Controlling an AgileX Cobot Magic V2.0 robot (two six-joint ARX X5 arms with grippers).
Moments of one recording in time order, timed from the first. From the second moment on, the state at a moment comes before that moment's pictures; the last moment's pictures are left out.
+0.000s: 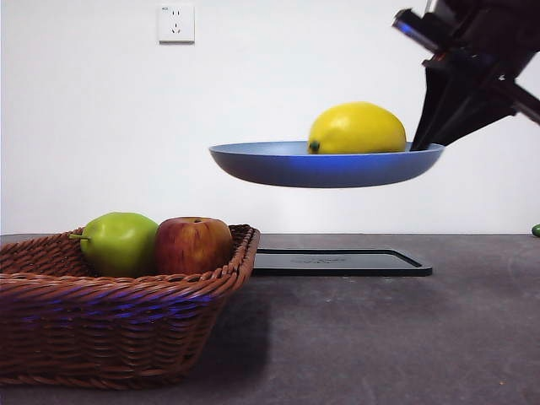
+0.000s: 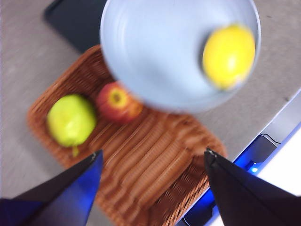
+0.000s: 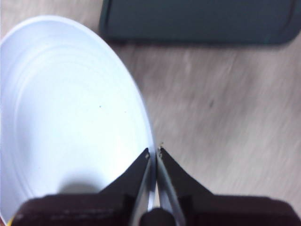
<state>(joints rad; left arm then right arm) -0.94 1.28 1.55 -1.27 -0.23 -0.11 0.27 1.44 1.15 -0.70 -0.38 0.21</state>
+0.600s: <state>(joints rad) -0.83 1.05 1.51 -1.34 -0.29 -0.15 0.17 2.00 1.73 -0.74 -0.38 0.21</state>
